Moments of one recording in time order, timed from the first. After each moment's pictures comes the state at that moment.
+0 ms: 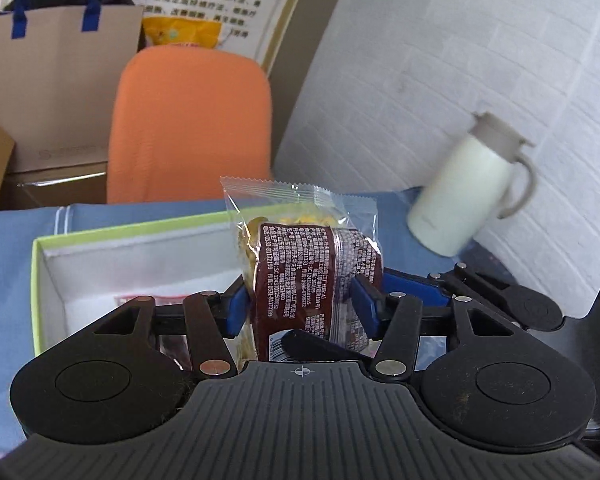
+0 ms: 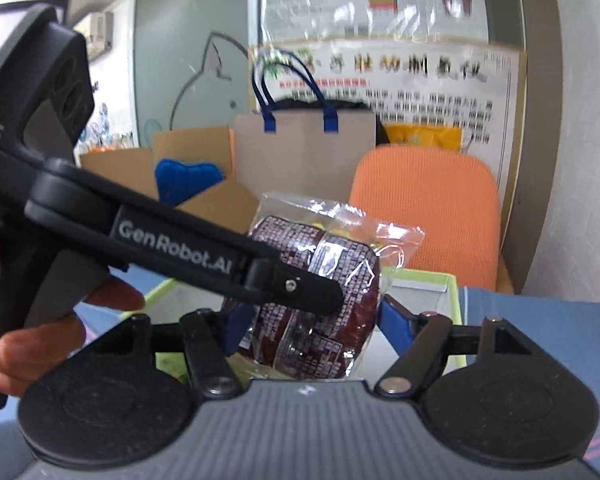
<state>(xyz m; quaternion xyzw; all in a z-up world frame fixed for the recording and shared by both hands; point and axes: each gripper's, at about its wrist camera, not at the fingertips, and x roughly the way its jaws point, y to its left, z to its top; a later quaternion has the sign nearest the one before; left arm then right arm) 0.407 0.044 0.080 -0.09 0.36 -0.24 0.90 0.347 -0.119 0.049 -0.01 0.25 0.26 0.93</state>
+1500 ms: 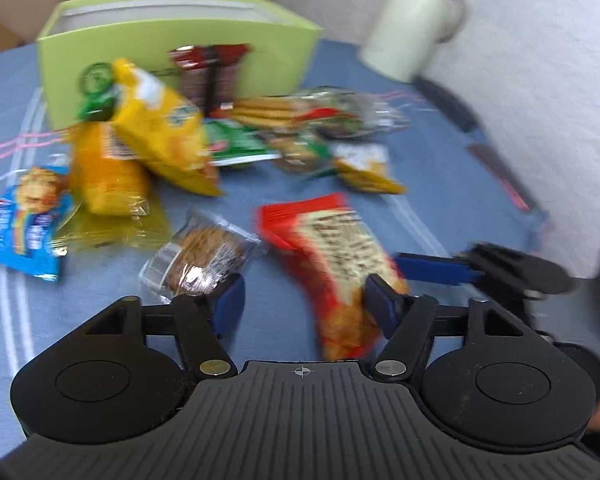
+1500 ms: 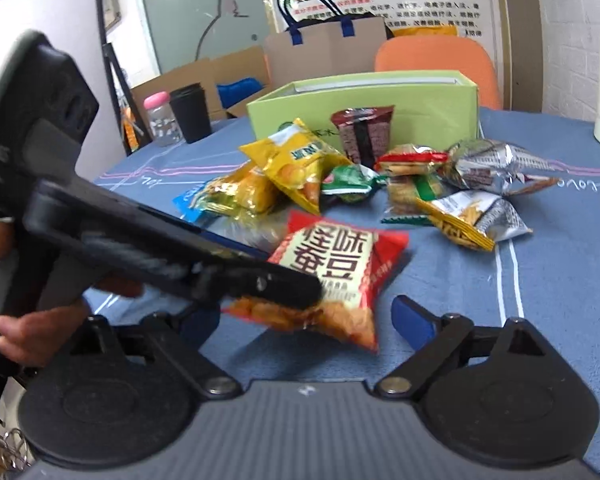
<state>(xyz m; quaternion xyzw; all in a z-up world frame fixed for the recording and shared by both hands) 0.170 0.043 -0.025 -0.06 0.44 -0.26 0.86 0.087 -0.148 -0.031 0.04 0.33 0.26 0.91</state>
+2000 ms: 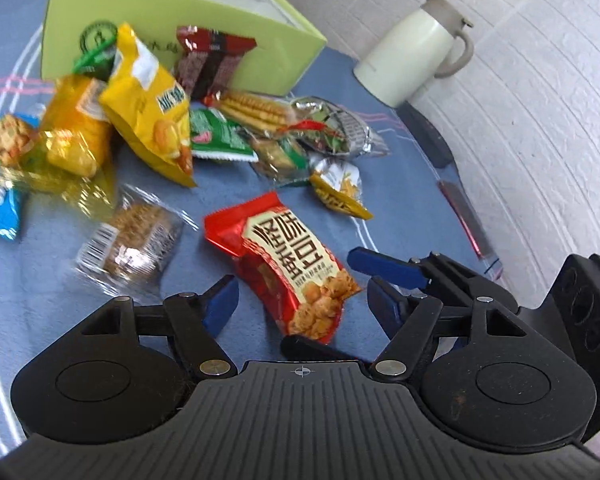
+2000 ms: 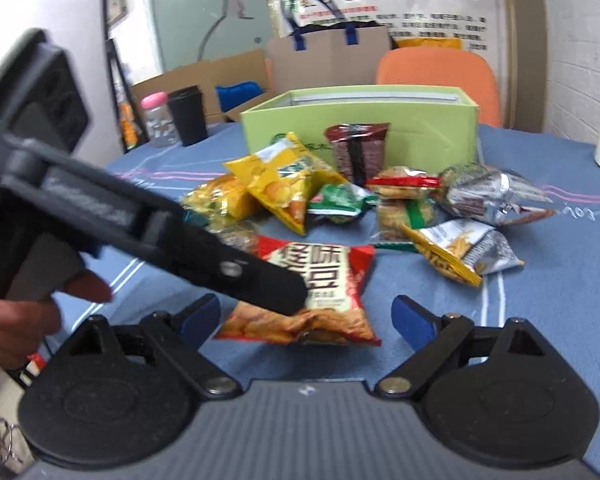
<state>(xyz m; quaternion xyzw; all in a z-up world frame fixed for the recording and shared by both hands) 0.173 0.050 -0.022 -0.18 0.46 -0.29 0.82 0.100 -0.150 -0.023 0.00 0.32 0.28 0.91</state>
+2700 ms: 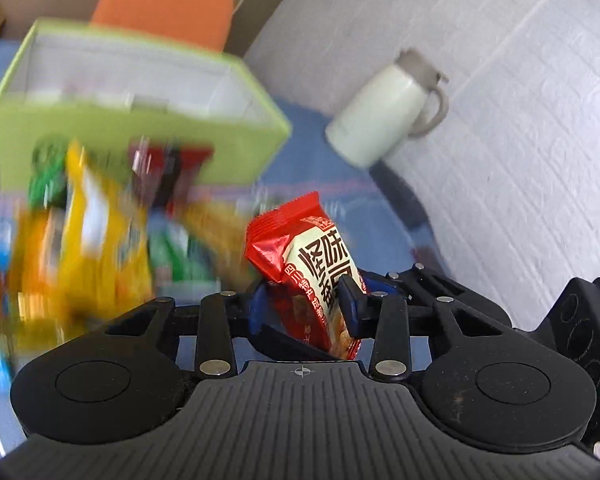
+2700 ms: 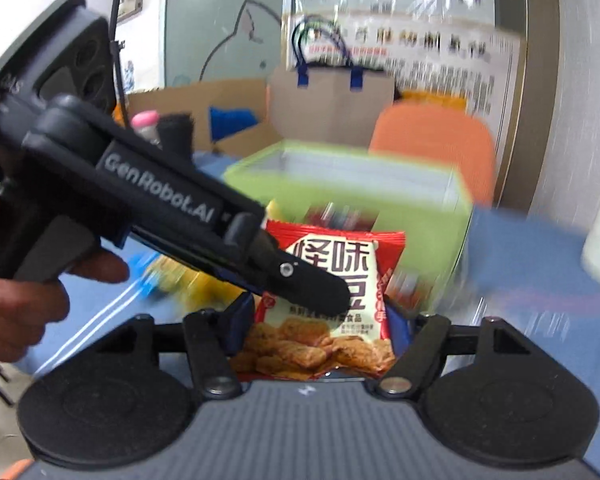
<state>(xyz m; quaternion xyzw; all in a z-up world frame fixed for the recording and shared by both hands) 0.244 0.042 0.042 -0.18 0.39 -0.32 0.84 0.171 -0.132 0.037 -0.08 0.23 0.25 0.94</state>
